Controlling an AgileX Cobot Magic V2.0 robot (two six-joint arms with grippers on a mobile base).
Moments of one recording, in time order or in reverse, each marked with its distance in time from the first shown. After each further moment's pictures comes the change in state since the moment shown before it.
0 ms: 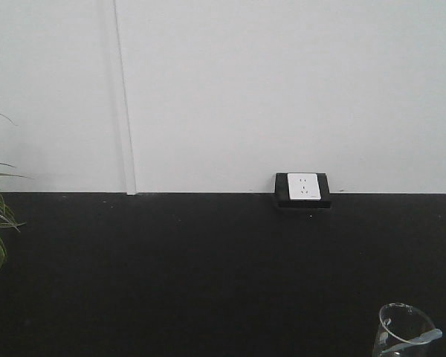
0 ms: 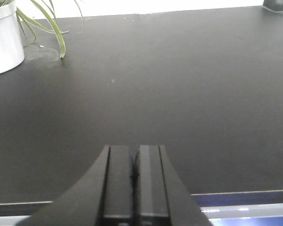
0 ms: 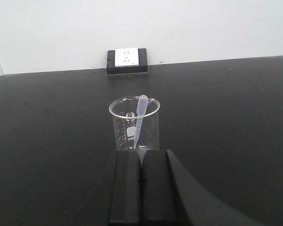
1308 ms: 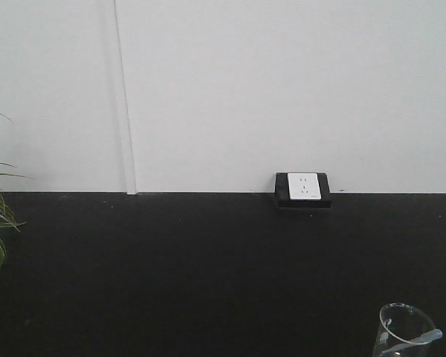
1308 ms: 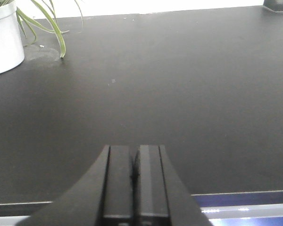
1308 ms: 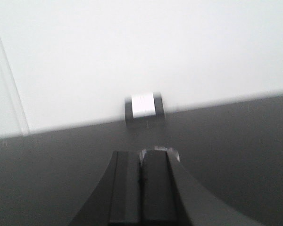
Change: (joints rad) left arm 0.000 0.000 0.000 0.000 0.000 0.000; right arm 0.000 0.000 0.000 0.088 -0.228 0.000
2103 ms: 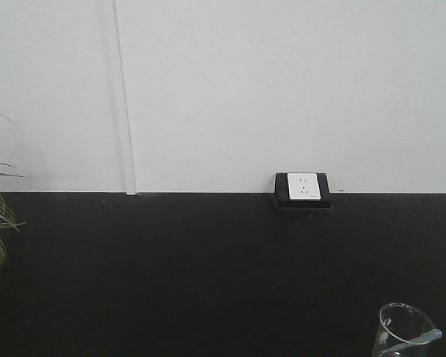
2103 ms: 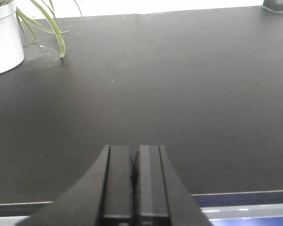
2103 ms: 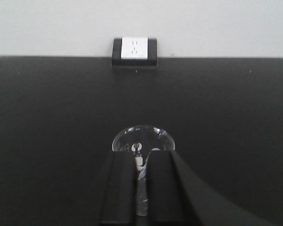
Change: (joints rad) left arm 0.000 0.000 0.000 0.000 0.000 0.000; right arm 0.000 0.829 -0.264 -0.027 -0.211 -0.129
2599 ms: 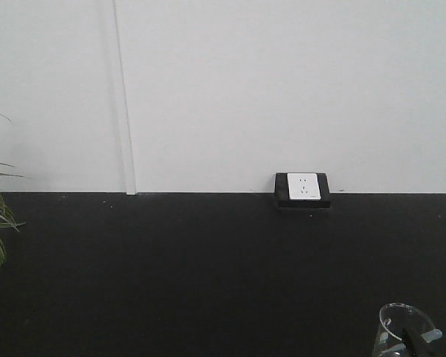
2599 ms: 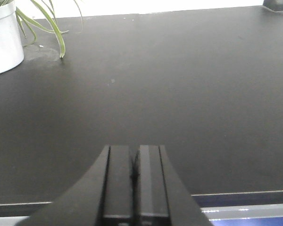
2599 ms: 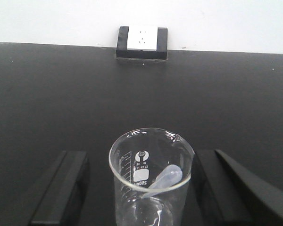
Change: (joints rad) left arm 0.000 0.000 0.000 0.000 0.000 0.000; right arm 0.000 0.518 -0.009 0.016 -0.525 -0.062
